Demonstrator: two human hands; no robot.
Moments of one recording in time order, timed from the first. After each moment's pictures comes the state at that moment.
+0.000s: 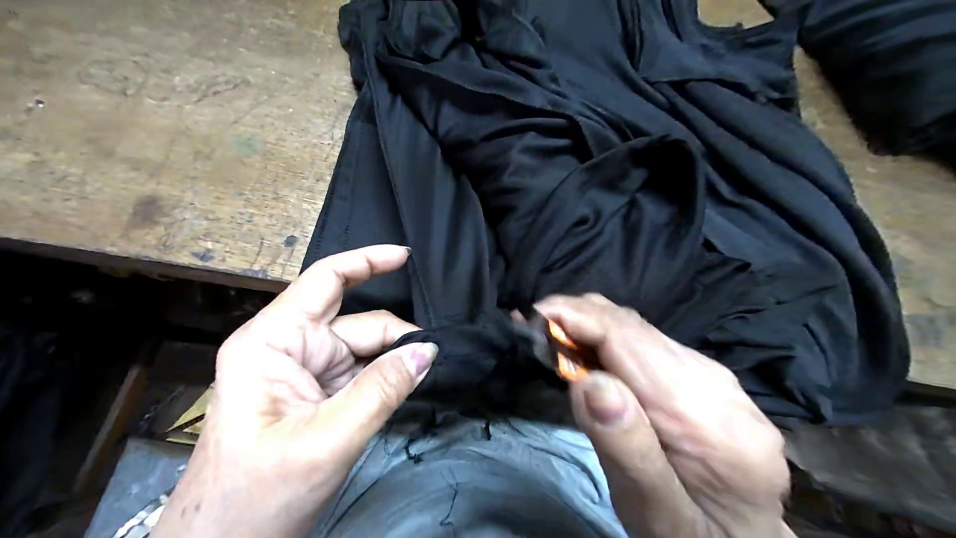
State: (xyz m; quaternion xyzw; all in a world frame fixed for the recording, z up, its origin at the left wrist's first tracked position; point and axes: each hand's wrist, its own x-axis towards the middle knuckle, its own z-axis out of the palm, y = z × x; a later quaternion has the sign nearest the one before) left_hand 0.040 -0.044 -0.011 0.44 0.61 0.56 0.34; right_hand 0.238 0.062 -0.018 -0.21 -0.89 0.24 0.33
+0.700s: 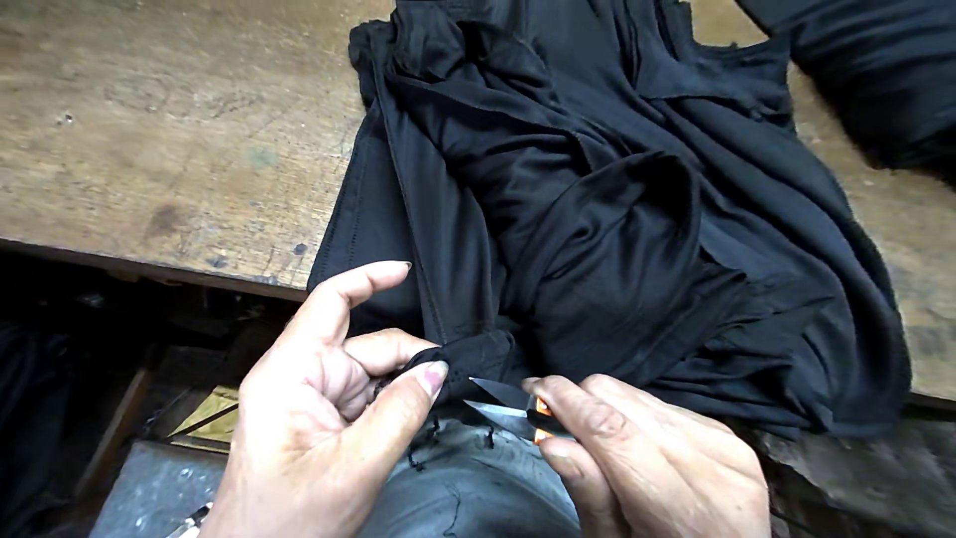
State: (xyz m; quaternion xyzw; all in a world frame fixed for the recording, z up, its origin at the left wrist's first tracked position) left_hand 0.046 -0.051 -0.016 0.40 0.58 0.60 0.37; right_hand 0.256 0.040 -0.033 -0.23 -0.92 0.10 0.30
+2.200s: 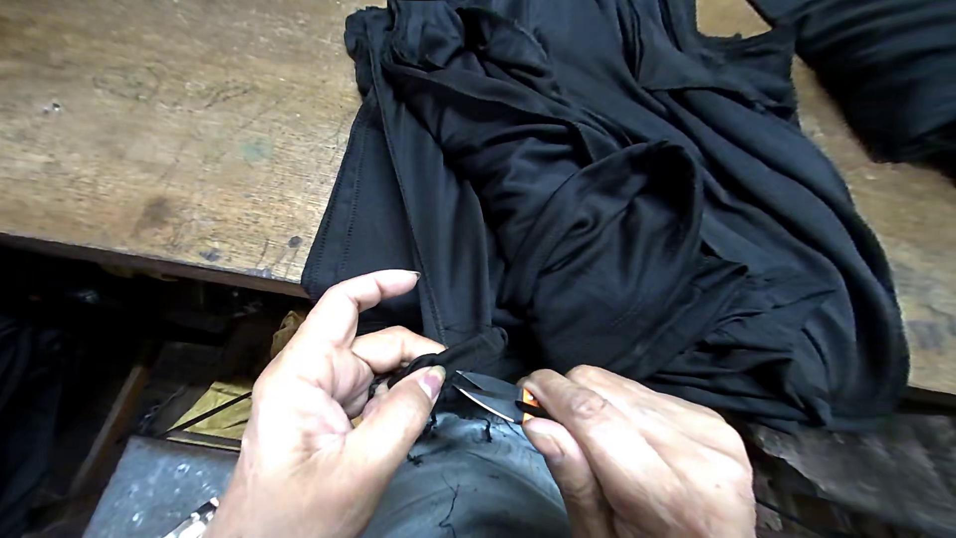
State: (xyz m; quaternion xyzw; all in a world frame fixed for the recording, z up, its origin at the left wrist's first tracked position) left_hand 0.050 -0.053 -0.023 0.41 0.59 0.58 0.37; right_hand 0.252 0.041 -0.032 -0.23 -0.92 0.09 0.29
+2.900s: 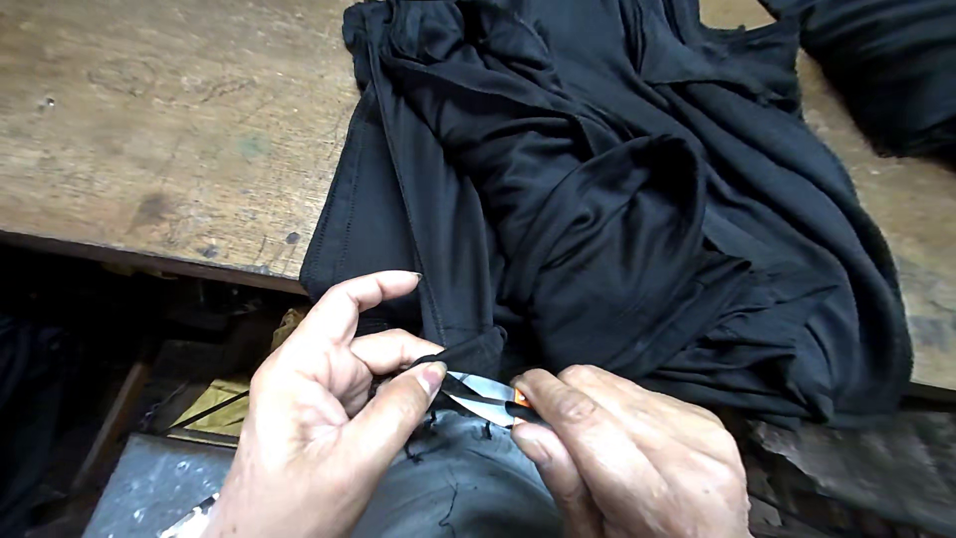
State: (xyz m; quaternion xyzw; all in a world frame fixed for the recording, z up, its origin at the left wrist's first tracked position) left_hand 0.052 -0.052 -0.023 0.42 0.61 0.57 0.36; right_hand 0.249 0.035 -0.029 -0.23 -0.93 0.10 0.28
